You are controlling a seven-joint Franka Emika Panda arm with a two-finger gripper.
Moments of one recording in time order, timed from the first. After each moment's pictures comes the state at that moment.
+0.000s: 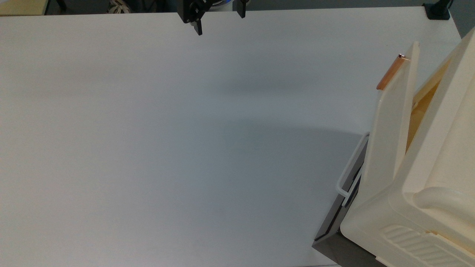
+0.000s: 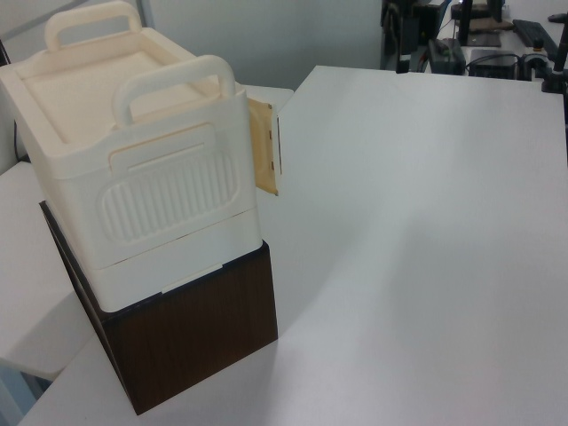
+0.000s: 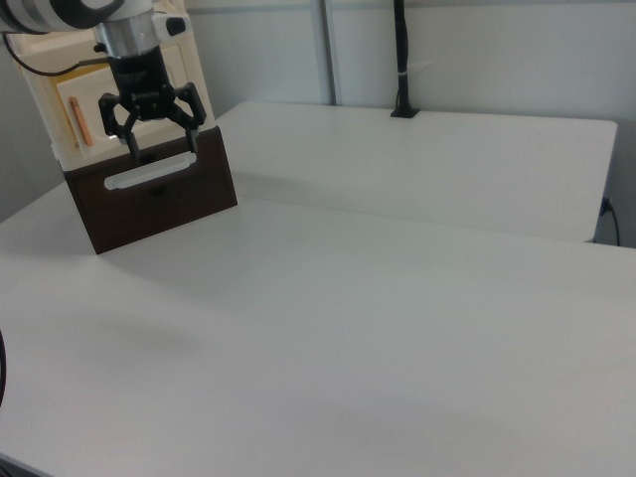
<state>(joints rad) 0.52 0.17 -0.43 -1.35 0.05 1.53 -0.42</state>
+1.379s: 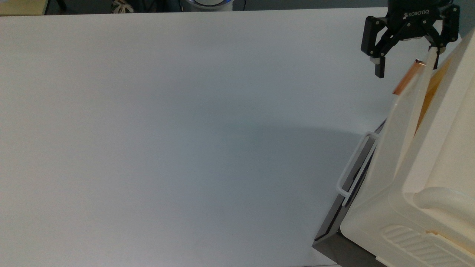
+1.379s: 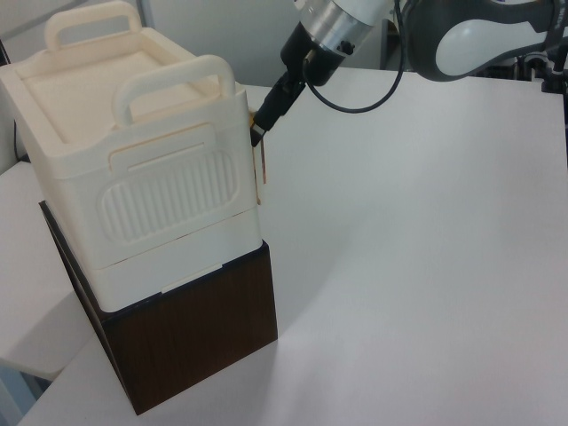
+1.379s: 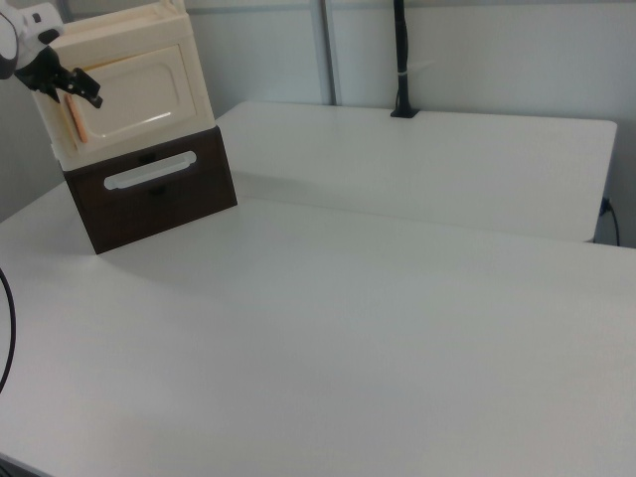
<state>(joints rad) 0.69 0.41 -0.17 -1.22 -0.13 2.25 0.47</state>
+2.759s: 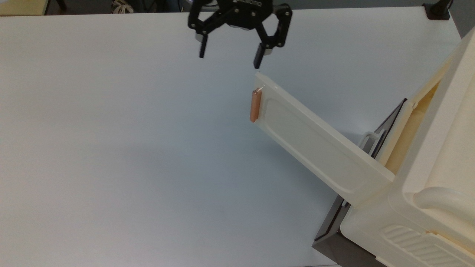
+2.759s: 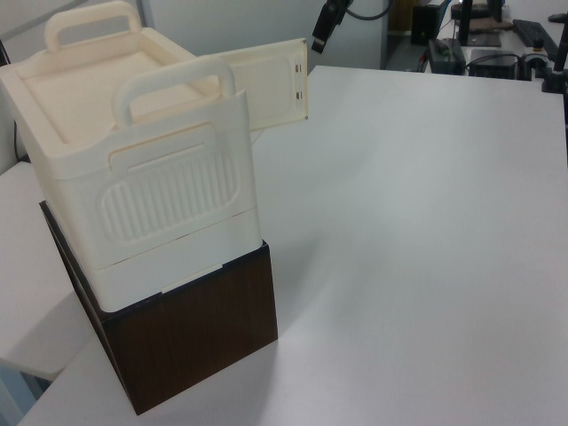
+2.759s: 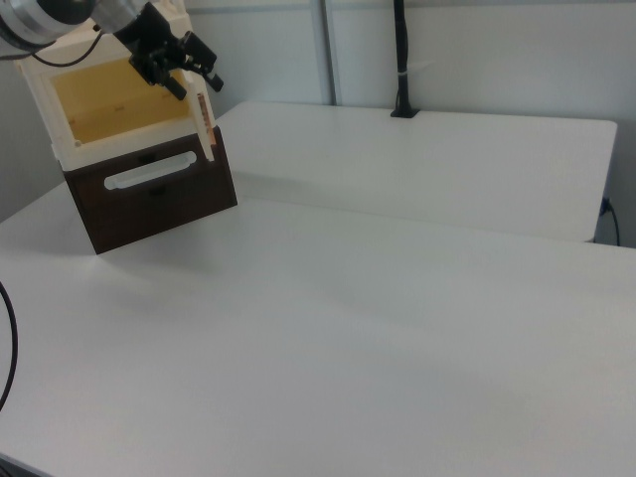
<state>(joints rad) 0.60 0.30 -0.45 -1.21 -0.21 1.90 0.16</state>
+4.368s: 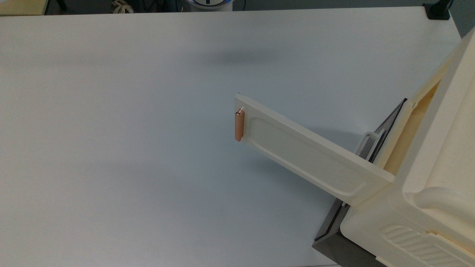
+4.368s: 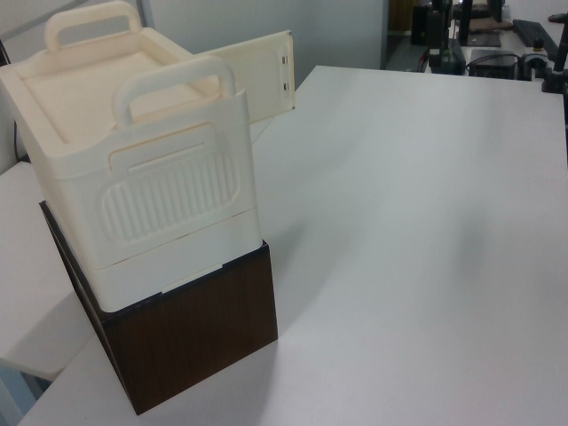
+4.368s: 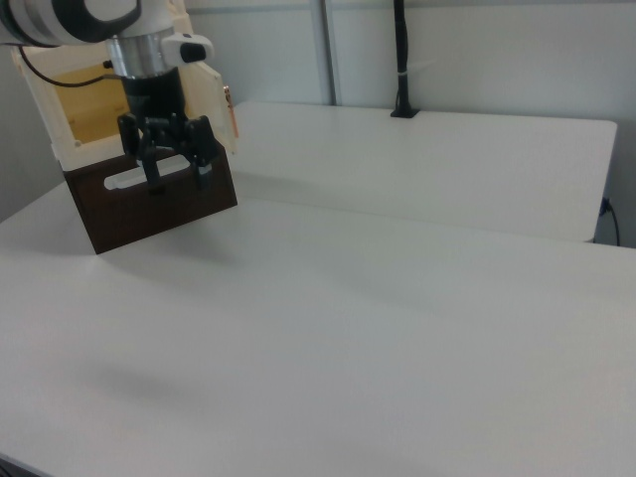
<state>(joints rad) 0.18 -0.01 -0.16 -1.56 -0.04 1.50 -0.04</state>
